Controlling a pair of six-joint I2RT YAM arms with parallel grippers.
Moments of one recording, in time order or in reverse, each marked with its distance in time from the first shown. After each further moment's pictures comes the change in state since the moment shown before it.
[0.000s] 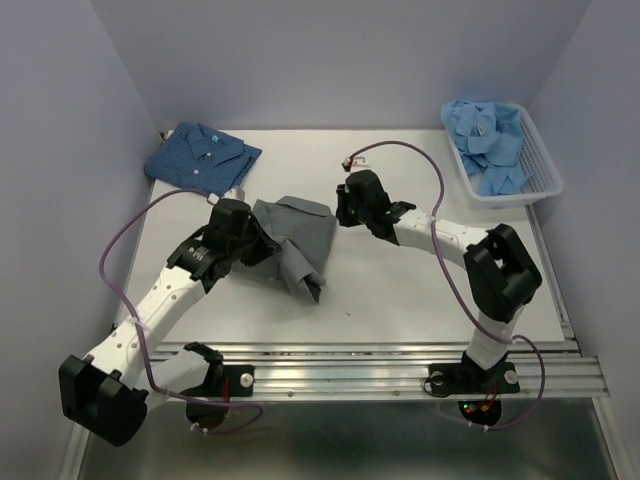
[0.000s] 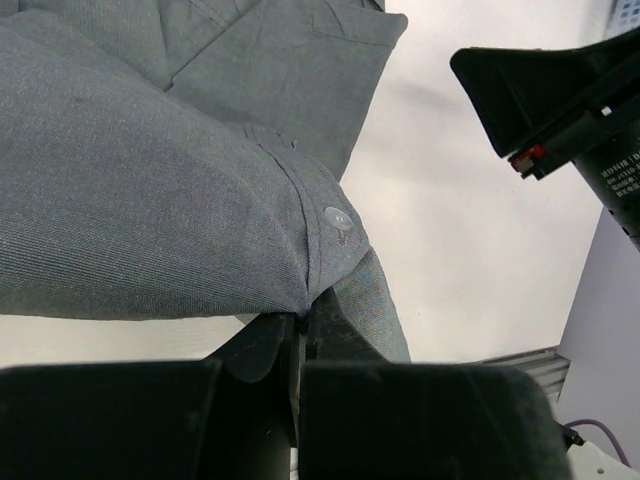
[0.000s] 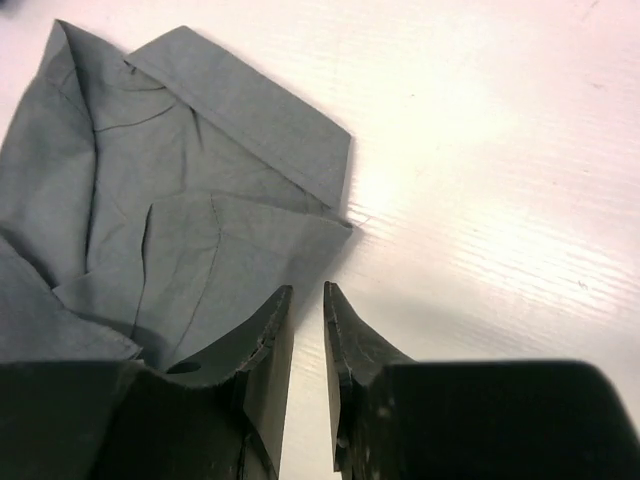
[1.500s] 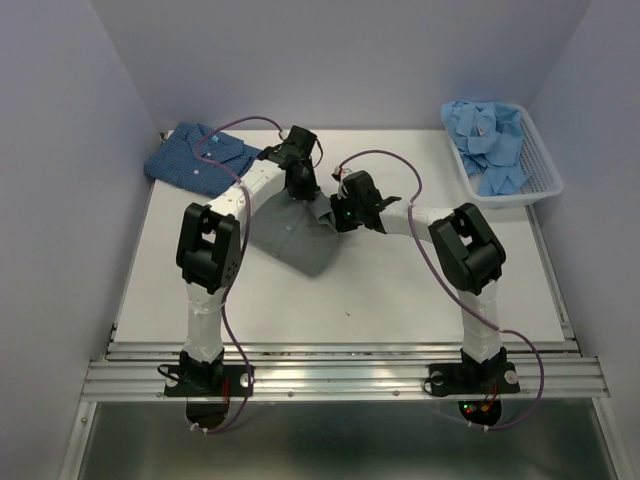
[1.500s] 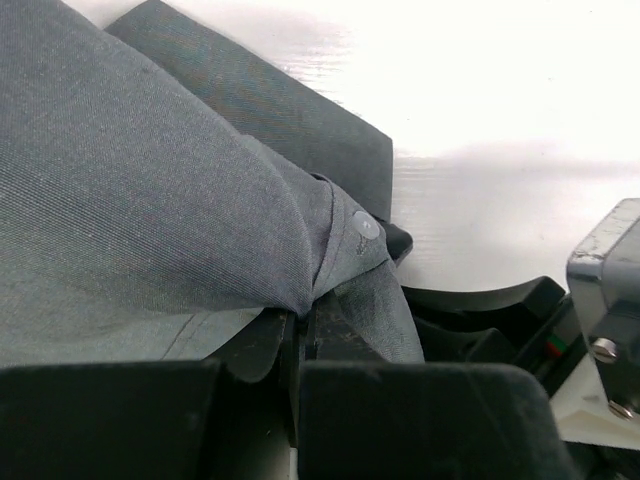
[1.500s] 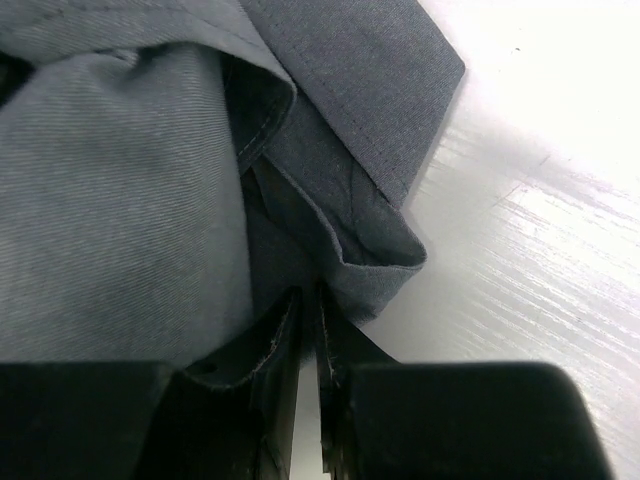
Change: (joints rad) left arm 0.000 1.054 0.911 -0.098 -0.056 0.283; right arm -0.094 0.304 0.146 -0.004 -0.305 -0.058
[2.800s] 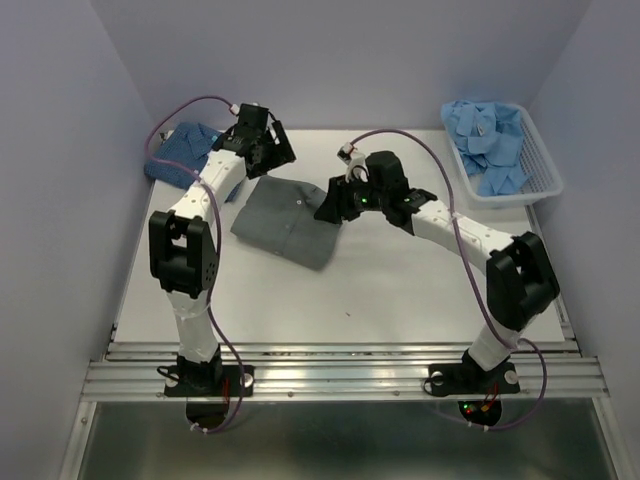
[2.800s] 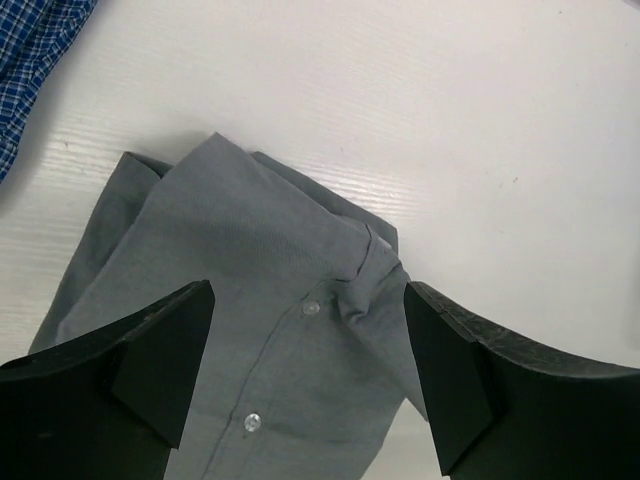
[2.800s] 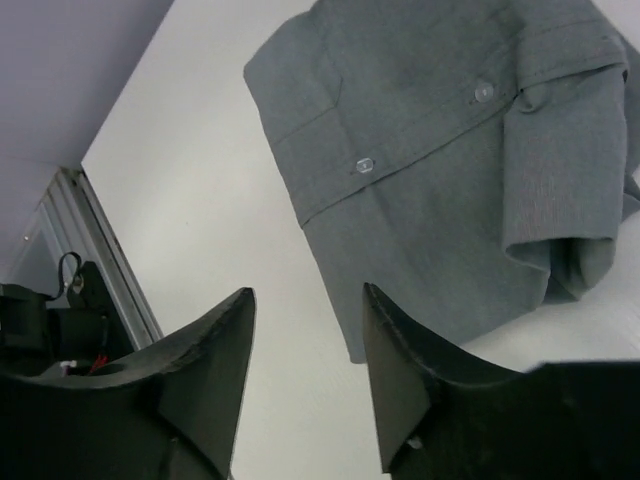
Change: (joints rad) left arm 0.177 -0.109 -0.001 0.090 0.006 -0.003; right arm -0.001 -0.413 -0.107 -0.012 -0.317 0.042
